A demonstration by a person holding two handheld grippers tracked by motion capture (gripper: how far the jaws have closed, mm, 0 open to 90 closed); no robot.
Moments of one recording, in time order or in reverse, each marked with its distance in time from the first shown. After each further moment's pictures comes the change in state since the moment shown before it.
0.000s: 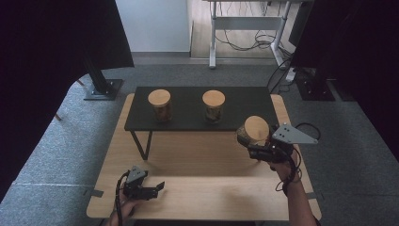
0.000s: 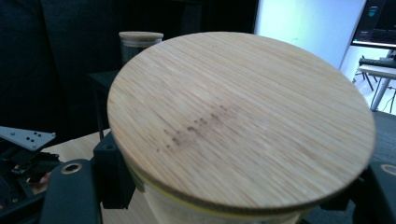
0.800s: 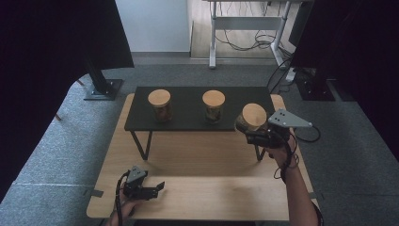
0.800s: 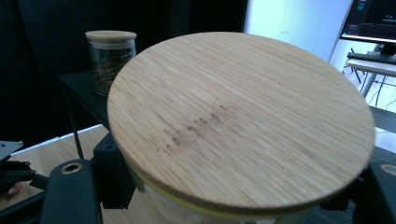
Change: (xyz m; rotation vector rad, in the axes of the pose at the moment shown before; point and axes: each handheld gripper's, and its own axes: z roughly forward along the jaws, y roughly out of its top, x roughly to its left) left arm 0.000 0.000 0.001 0.009 0.003 0.002; right arm -0.022 0.016 0.026 0.043 -0.040 -0.005
